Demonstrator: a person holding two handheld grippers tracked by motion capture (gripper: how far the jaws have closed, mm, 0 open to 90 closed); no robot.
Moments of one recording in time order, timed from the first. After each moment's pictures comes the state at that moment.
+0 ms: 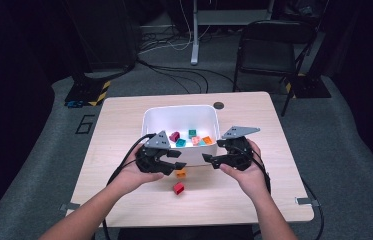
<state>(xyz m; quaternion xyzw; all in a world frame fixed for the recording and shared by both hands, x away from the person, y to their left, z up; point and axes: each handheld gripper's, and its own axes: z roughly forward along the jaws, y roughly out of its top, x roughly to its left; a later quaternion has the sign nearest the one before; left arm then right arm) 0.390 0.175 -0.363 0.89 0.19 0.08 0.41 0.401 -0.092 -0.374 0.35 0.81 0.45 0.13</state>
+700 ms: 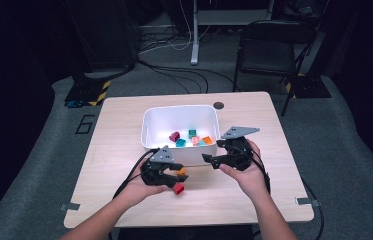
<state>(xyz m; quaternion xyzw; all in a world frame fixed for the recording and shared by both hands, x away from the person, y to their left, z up) 0.382 0.172 -0.414 0.89 0.21 0.06 0.41 0.401 -0.091 -0.375 0.35 0.81 0.45 0.13</state>
